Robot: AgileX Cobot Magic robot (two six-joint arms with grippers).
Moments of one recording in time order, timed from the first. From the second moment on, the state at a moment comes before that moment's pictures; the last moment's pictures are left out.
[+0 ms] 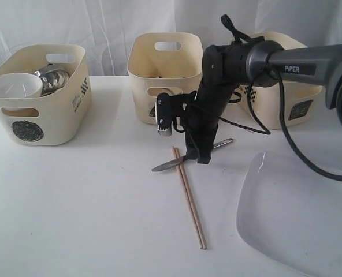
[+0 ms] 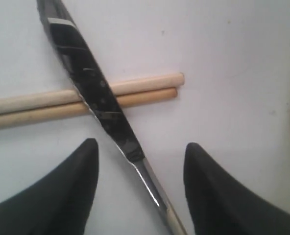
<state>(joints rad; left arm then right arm) 0.00 0.00 0.01 0.31 0.56 -0.39 0.31 2.21 -1.70 0.15 0.87 -1.25</state>
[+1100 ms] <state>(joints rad) 0.00 0.00 0.01 0.31 0.56 -0.39 0.32 2.20 -1.70 0.21 0.89 -1.30</state>
